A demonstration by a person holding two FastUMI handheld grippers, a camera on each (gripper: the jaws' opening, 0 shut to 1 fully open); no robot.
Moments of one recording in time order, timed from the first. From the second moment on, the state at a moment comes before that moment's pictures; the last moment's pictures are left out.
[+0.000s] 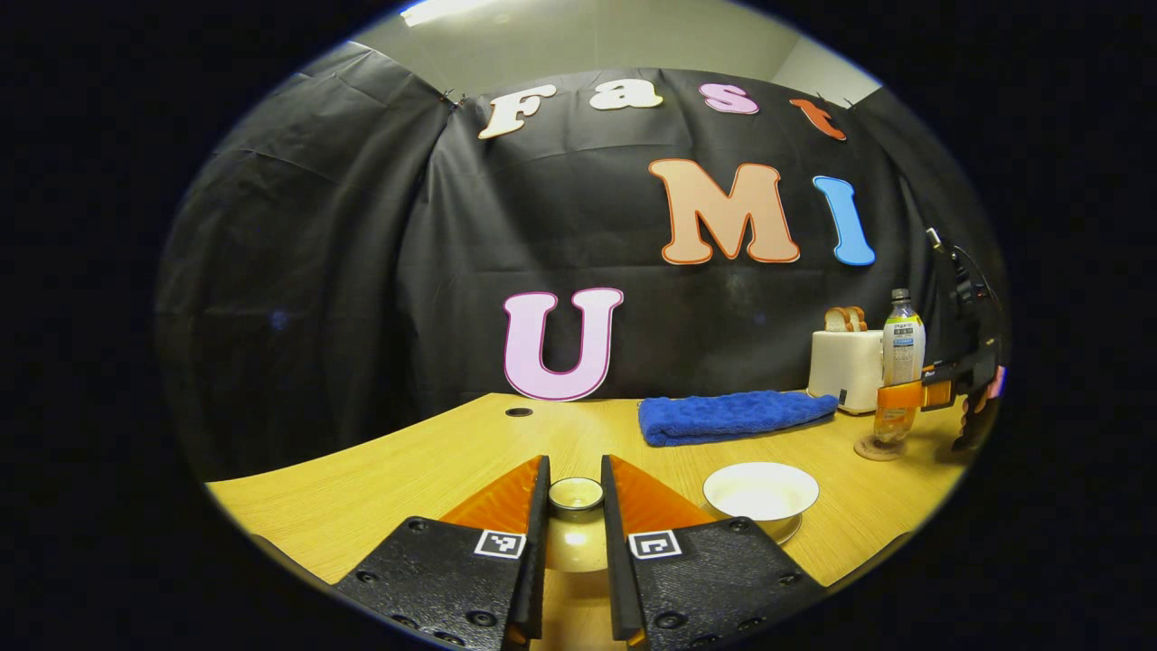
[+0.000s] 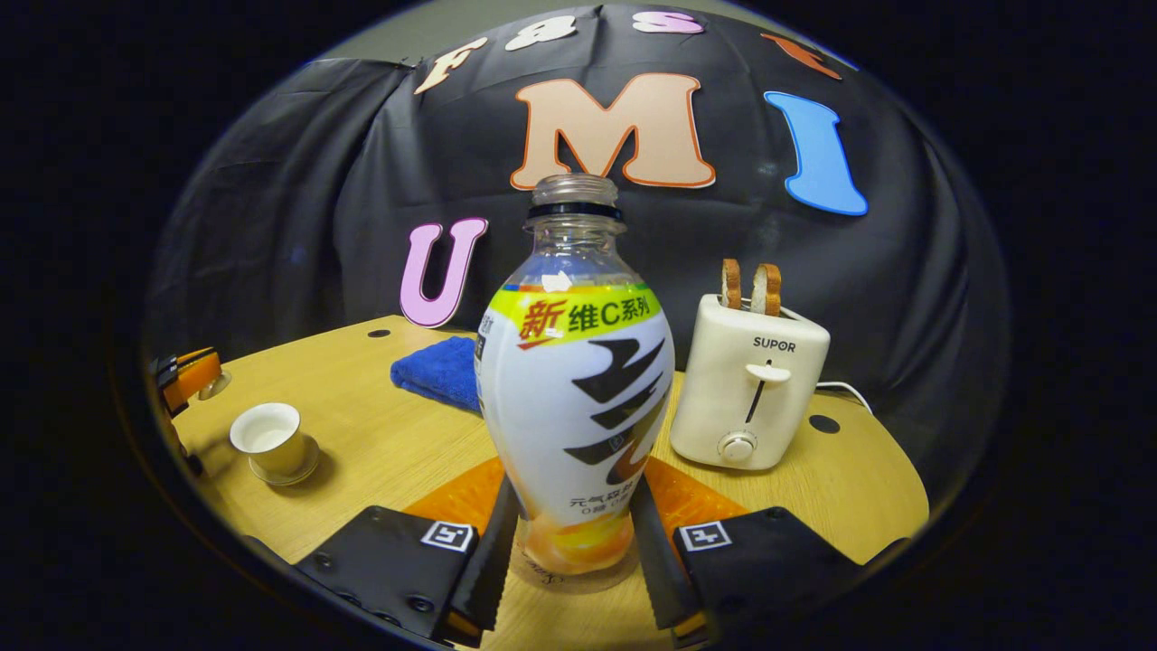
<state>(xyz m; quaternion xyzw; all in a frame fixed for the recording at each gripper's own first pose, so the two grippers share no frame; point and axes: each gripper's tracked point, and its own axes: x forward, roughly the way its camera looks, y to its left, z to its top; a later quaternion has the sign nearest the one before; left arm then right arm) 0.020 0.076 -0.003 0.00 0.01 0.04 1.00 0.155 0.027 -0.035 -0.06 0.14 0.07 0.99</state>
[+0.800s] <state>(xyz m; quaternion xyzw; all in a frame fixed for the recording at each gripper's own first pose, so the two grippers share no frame) 0.019 0.076 -0.003 0.00 0.00 0.04 1.00 0.147 0.018 -0.055 -0.05 0.15 0.08 0.98</state>
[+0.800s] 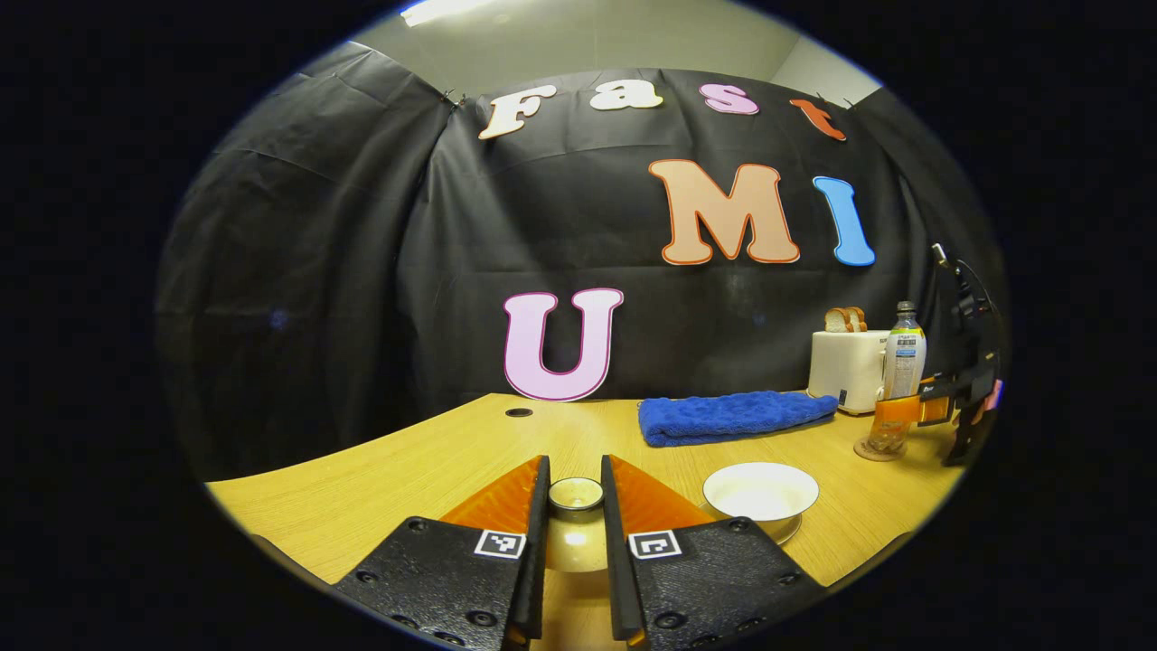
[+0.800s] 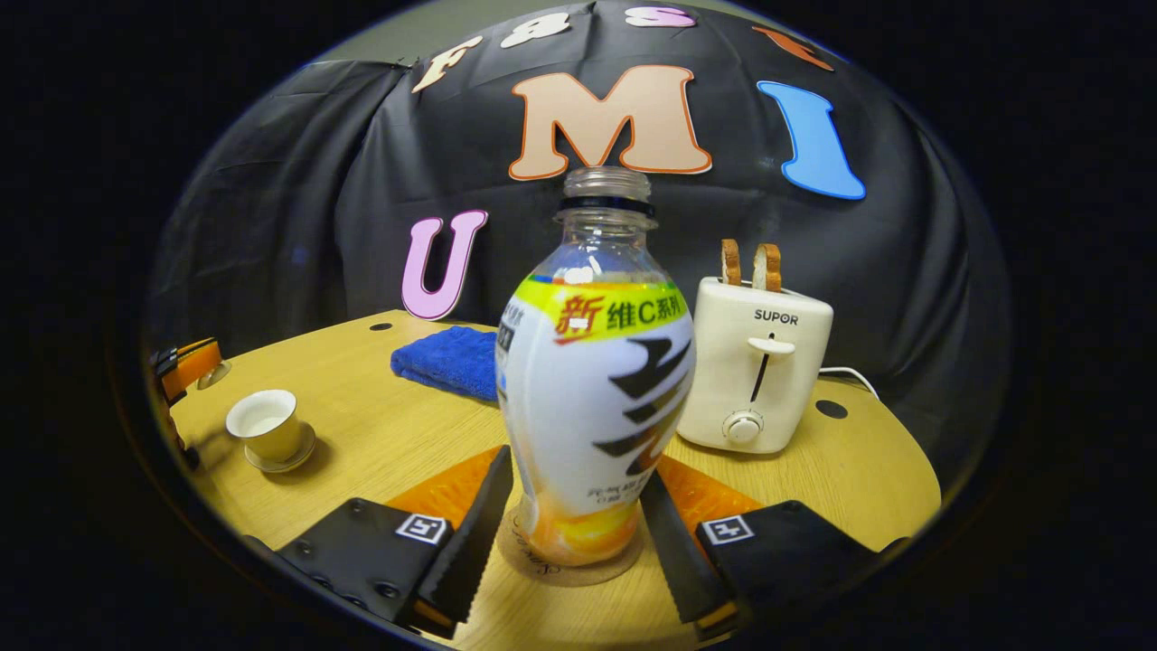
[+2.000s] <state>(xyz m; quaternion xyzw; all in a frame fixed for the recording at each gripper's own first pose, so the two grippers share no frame) 0.032 0.044 -0.003 0.00 0.00 -0.02 1.00 0.043 -0.010 -0.013 -0.01 0.03 0.02 1.00</state>
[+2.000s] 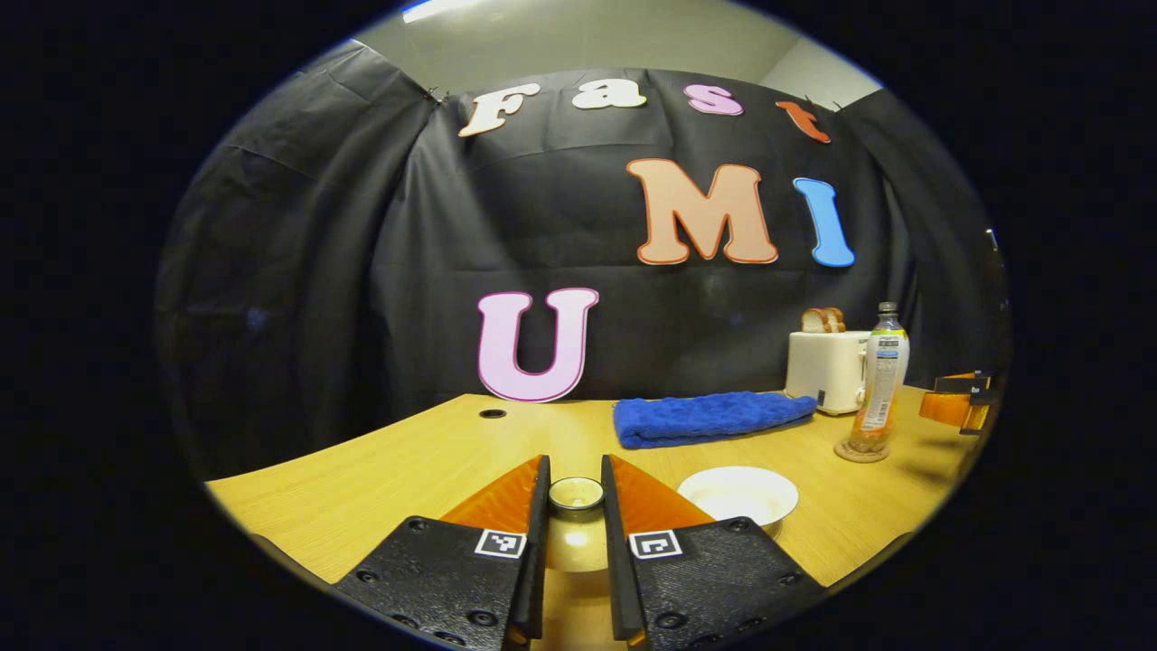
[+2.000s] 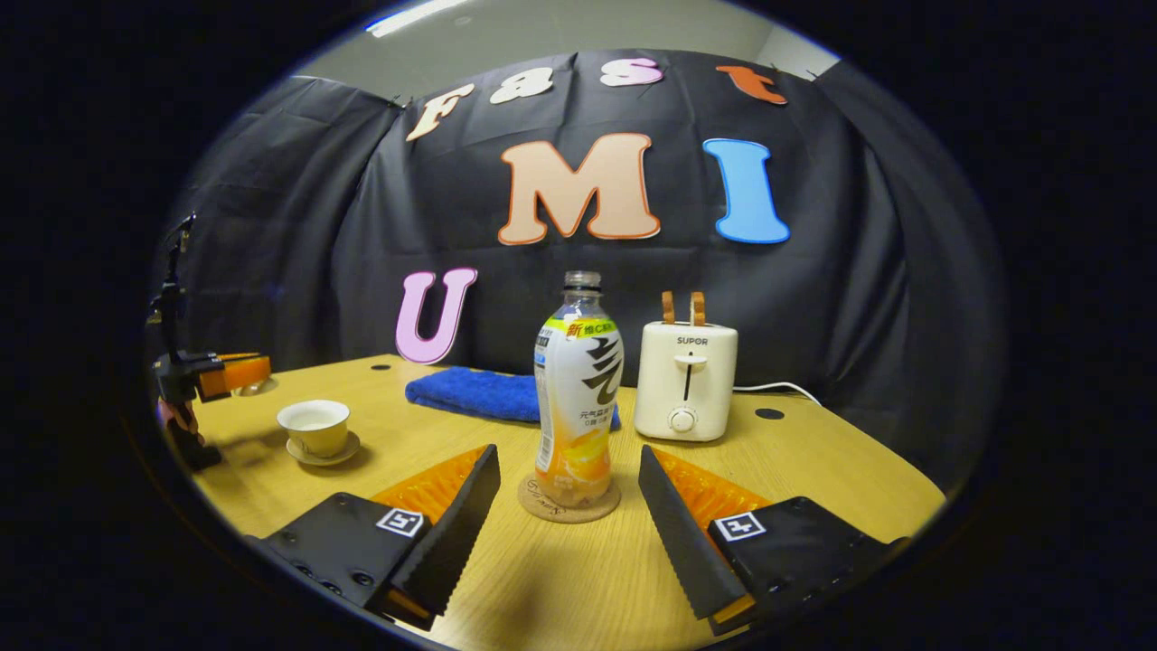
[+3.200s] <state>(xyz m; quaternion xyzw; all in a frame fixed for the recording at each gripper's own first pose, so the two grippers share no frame) 0.052 -0.067 -0.016 0.03 0.04 -0.24 0.97 0.020 -0.029 -0.005 0.00 0.00 -0.02 1.00</state>
